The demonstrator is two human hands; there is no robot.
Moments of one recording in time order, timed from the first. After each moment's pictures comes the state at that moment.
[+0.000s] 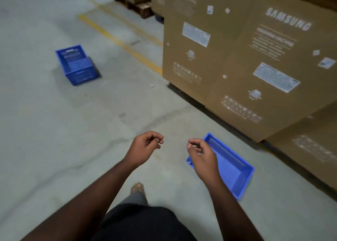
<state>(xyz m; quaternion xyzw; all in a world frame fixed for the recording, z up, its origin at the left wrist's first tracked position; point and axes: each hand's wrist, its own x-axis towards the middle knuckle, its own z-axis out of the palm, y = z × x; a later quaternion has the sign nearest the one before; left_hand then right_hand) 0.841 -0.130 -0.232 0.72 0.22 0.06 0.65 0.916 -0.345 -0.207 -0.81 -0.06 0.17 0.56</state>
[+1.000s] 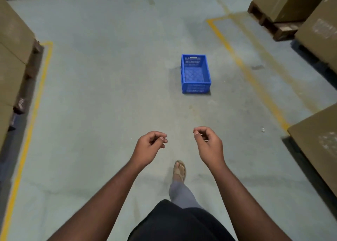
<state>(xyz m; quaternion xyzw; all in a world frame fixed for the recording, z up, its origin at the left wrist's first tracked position) 0.588 0.519 -0.235 0.57 0.48 0.25 0.62 0.784 0.425 -0.218 -0.75 -0.28 0.30 0.51</state>
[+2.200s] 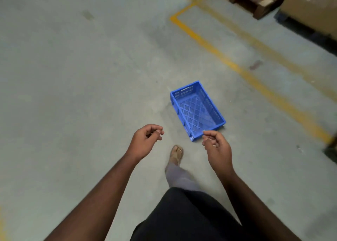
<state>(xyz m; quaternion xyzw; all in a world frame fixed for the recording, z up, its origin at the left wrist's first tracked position) 0.910 1.402 -0.264 0.66 0.39 0.06 0.63 1.045 1.181 -0.277 -0.77 -0.06 0.23 0.59</state>
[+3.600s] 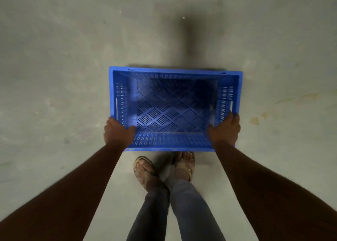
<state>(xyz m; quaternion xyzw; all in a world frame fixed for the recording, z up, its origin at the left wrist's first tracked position) 1.488 1.694 -0.893 0.89 0.22 -0.37 0.17 1.352 1.389 -0.894 -0.78 0.55 0.20 0.22</state>
